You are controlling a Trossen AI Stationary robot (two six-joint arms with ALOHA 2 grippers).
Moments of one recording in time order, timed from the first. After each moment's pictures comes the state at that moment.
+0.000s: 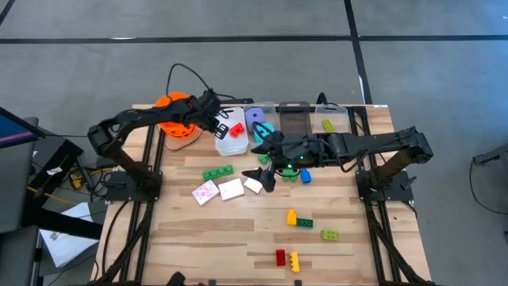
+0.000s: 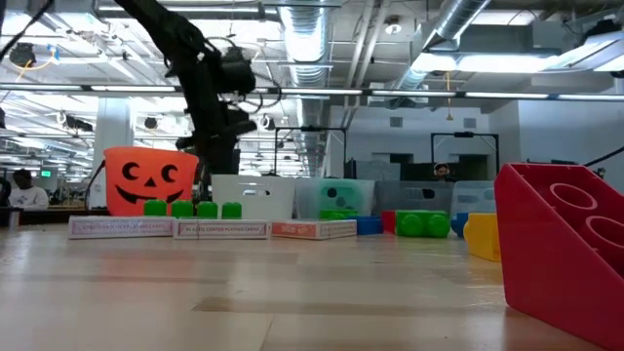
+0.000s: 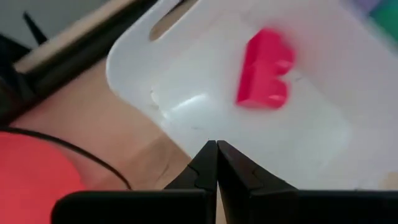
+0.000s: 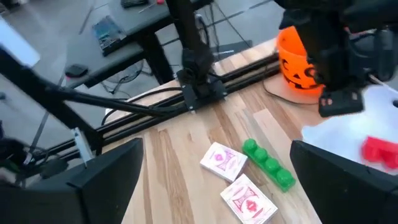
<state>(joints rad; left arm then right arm) 0.67 1.58 1.05 -0.57 -0.11 -0.24 0.15 1.59 1.62 -0.48 0.24 0.45</state>
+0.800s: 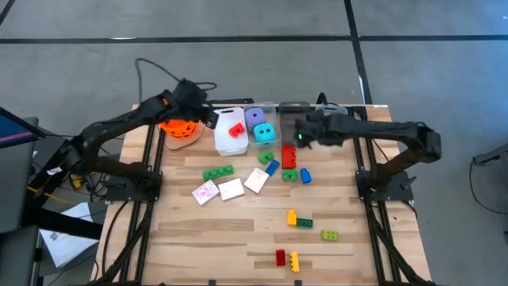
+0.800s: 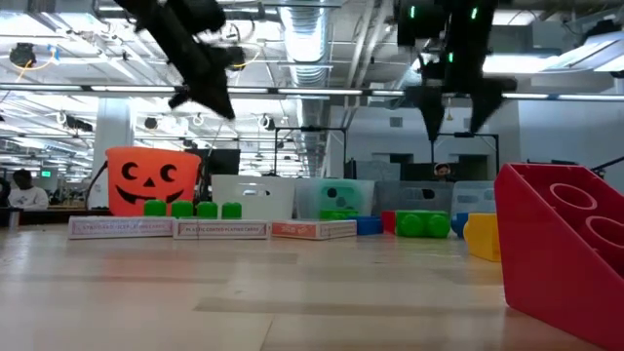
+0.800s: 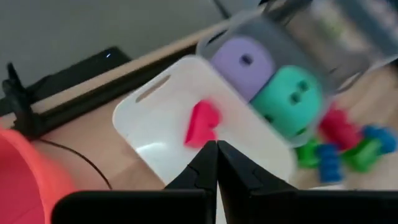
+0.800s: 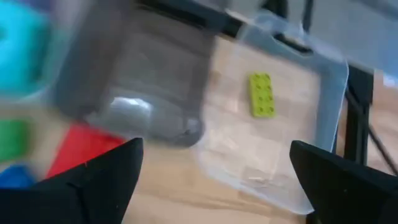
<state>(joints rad) 0.68 1.26 1.05 -0.57 0.01 -0.35 -0.27 1.46 1.20 -1.16 0.58 0.94</state>
